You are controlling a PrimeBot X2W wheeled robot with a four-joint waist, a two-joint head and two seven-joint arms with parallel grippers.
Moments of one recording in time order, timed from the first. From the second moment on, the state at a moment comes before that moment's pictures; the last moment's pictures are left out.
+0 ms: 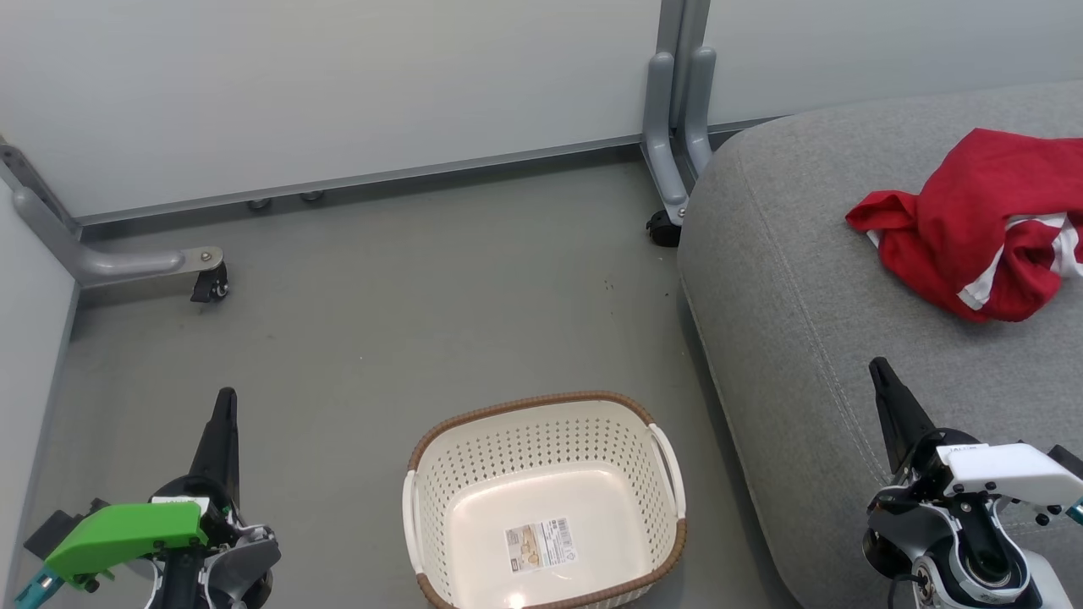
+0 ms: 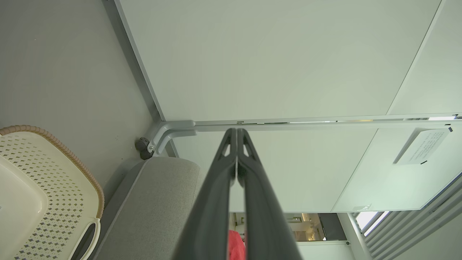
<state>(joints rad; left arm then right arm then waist) -0.10 0.05 0.11 0.25 -1.62 -0.13 0.11 -0.11 -0.05 -0.11 0.24 1.61 0.13 0.11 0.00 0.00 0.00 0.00</state>
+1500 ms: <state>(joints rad) -0.10 0.05 0.11 0.25 -1.62 -0.13 0.11 -0.11 -0.05 -0.11 0.24 1.61 0.13 0.11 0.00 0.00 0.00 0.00</state>
